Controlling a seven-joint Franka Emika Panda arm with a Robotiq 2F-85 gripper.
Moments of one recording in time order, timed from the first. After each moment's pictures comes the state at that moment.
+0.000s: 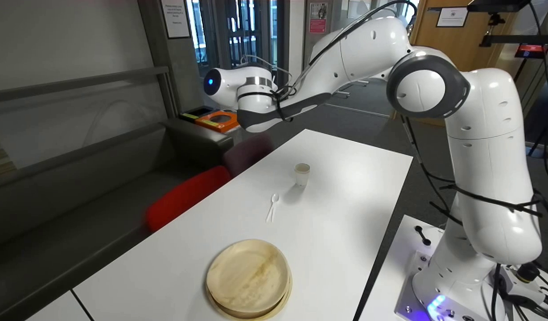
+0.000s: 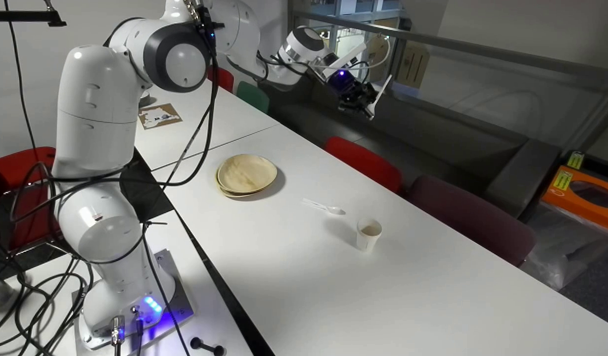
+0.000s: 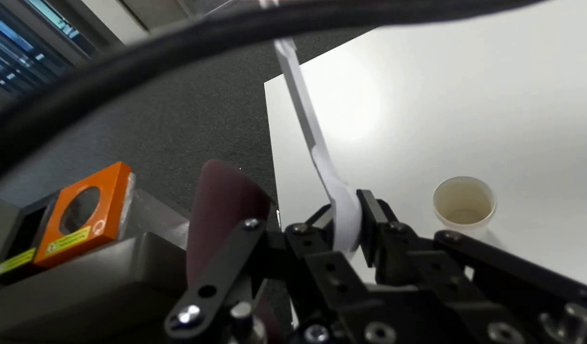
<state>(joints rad) 0.17 0.43 0.01 -1.47 -1.09 1.78 -0.76</state>
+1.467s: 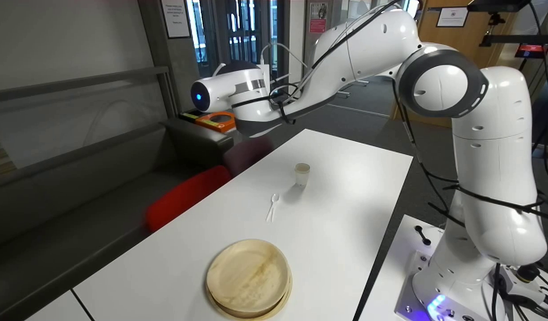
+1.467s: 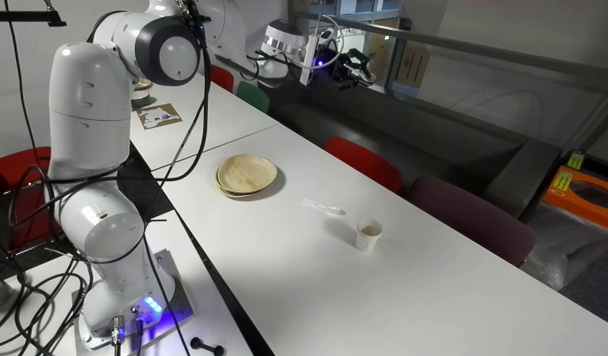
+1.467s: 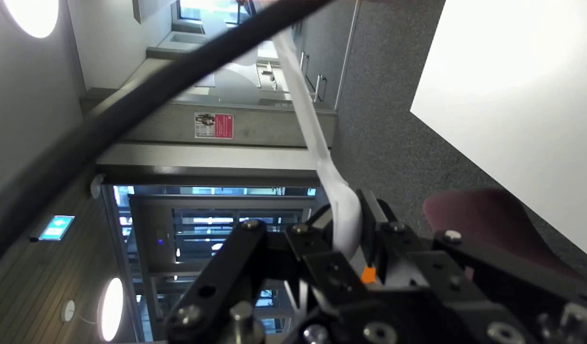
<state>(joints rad) 0.24 0.38 0.06 -1.51 -1.43 1.60 0.25</state>
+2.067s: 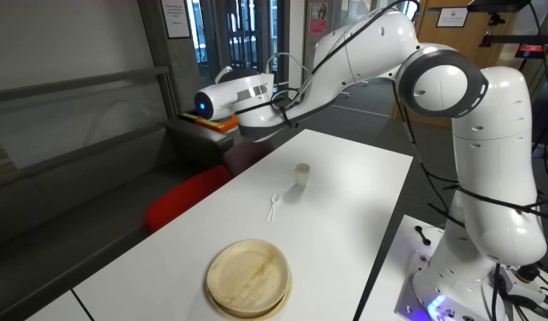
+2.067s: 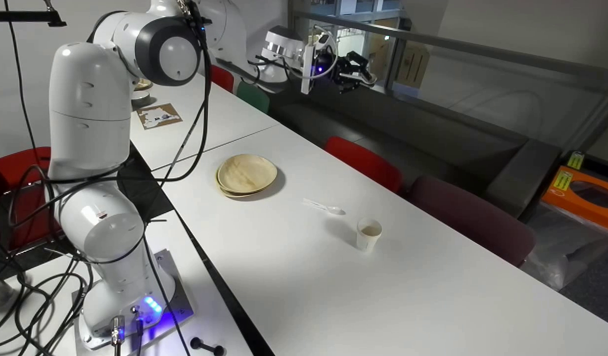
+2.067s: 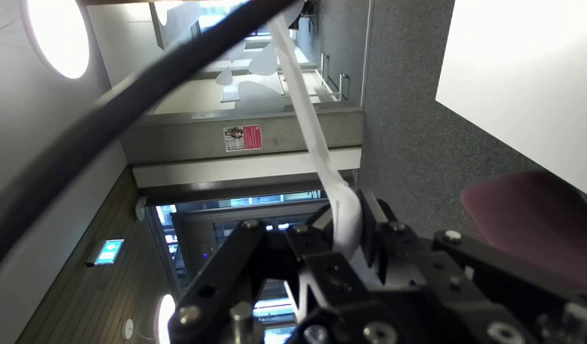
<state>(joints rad) 0.24 0.38 0.06 -1.55 -1.48 1.58 0.43</state>
